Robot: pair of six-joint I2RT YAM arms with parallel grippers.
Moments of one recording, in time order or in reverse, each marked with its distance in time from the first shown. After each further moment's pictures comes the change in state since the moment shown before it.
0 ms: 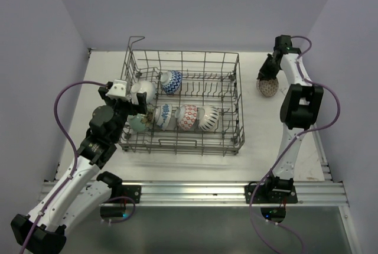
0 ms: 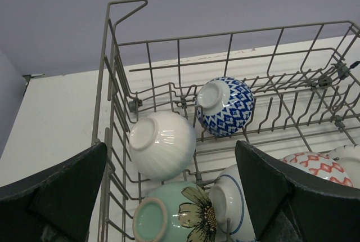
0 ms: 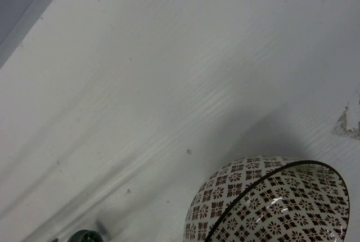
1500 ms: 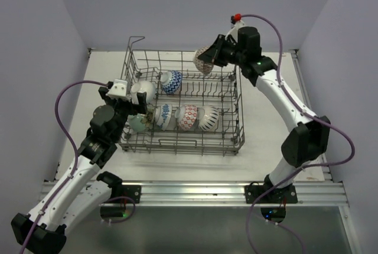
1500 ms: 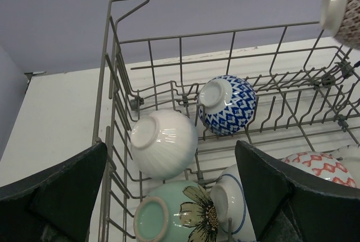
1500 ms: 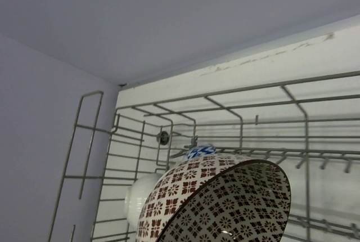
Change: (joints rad) left arm 0.001 0.009 0.000 0.000 -0.008 0.000; right arm 0.500 -0.482 -0.335 0.610 -0.364 0.205
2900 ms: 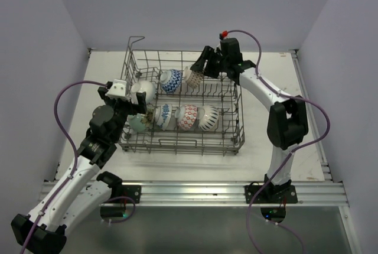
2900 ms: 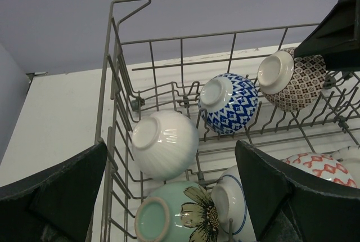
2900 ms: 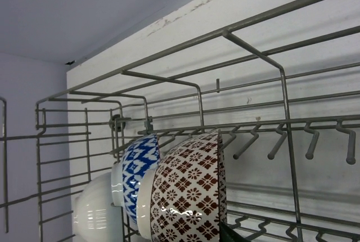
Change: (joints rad) left arm 0.004 -0.006 0.000 0.000 -0.001 0.000; right arm 0.005 0.213 0.003 -0.039 0.142 0.017
